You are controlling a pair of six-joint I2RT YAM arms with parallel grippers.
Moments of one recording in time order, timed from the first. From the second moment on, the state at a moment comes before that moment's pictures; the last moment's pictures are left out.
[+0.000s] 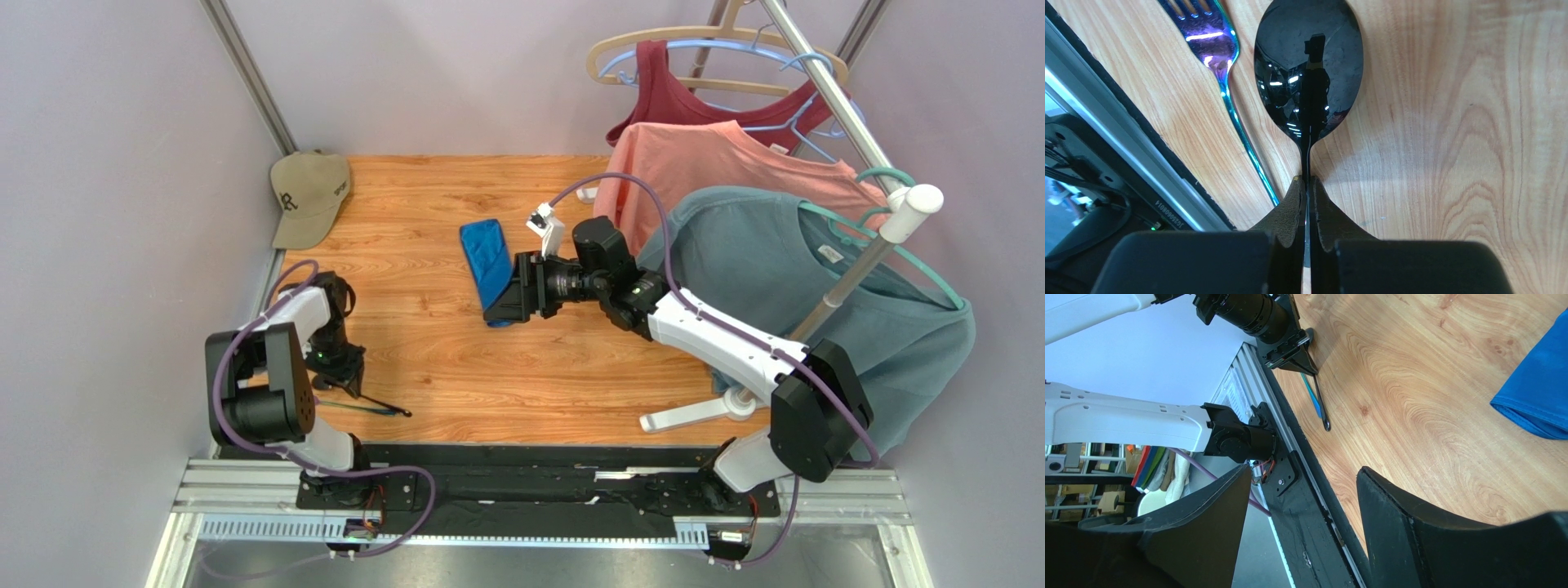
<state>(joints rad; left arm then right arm) 0.17 1.52 0.79 -0.96 -0.23 -1.09 0.72 1.47 1.09 -0.01 -0.61 0.64</state>
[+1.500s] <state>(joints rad) -0.33 1.20 0.89 -0.33 0.51 -0.47 0.58 1.91 1.49 0.04 -0.78 0.77</state>
